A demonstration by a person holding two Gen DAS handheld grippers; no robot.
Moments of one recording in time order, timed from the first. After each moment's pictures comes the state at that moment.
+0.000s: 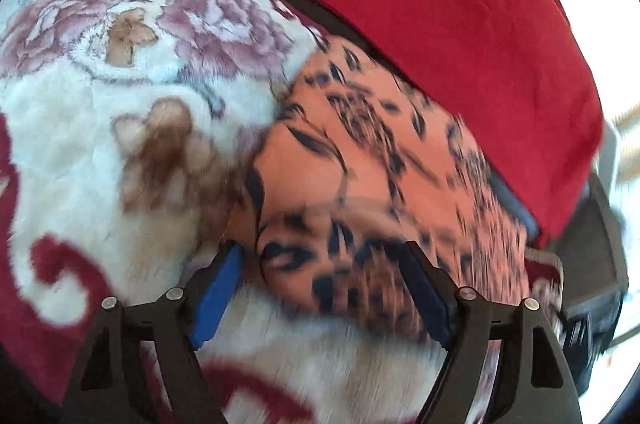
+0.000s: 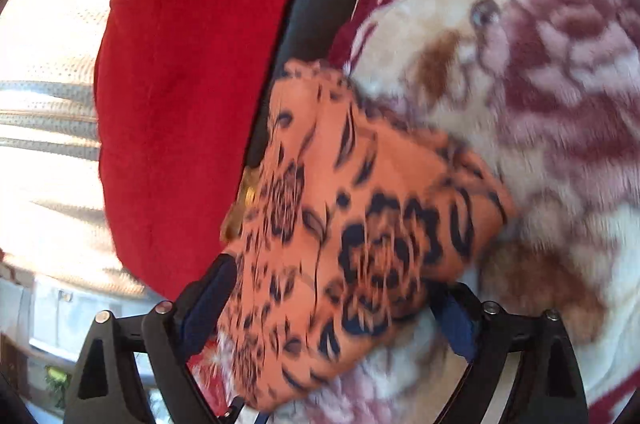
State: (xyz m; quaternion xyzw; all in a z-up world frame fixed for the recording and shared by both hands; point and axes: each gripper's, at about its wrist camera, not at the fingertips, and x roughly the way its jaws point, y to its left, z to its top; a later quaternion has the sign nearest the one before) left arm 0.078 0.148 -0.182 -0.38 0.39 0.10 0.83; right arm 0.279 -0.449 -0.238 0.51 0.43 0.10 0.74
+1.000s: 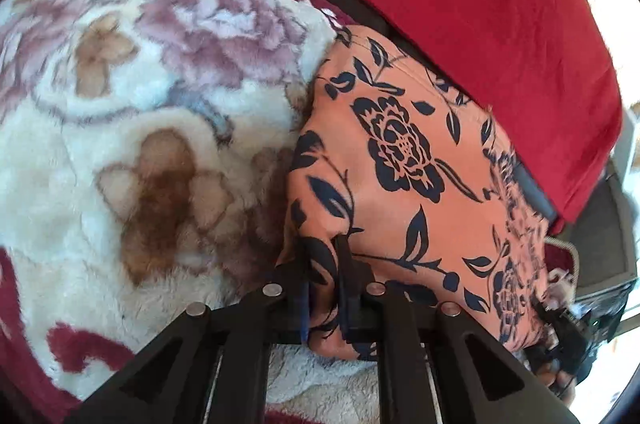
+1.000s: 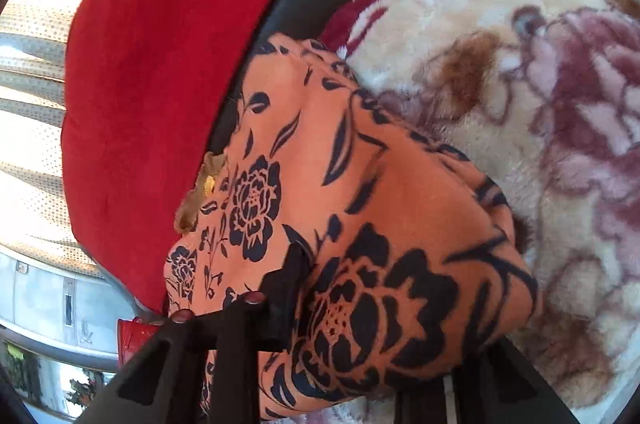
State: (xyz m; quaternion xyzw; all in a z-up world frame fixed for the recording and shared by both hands) left arm 0.120 0.171 -0.190 -0.34 0.47 0.08 0.81; right arm 0.321 -0.410 -0.250 0.42 0.48 0.09 0.76
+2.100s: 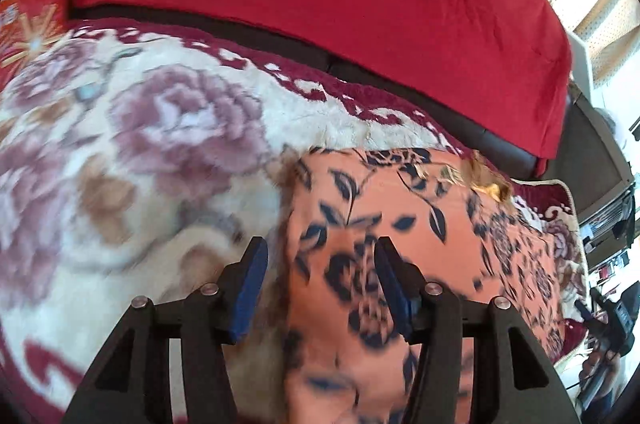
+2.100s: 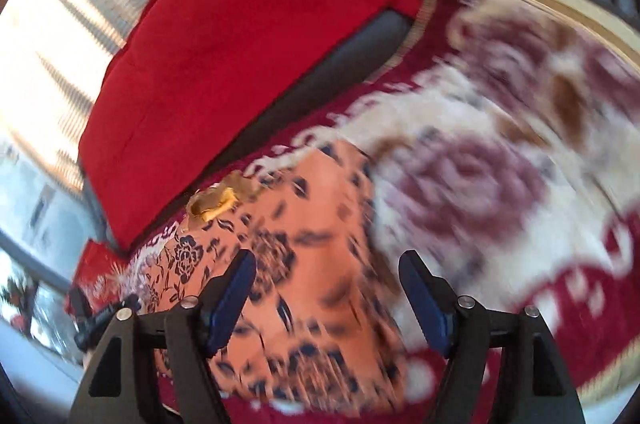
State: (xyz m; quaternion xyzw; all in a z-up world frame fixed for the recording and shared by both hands) left arm 0.145 0.196 -0.159 -0.22 0.44 -0.02 0.87; right arm 0.230 -0.460 -0.172 0.25 0.42 0.14 0.86
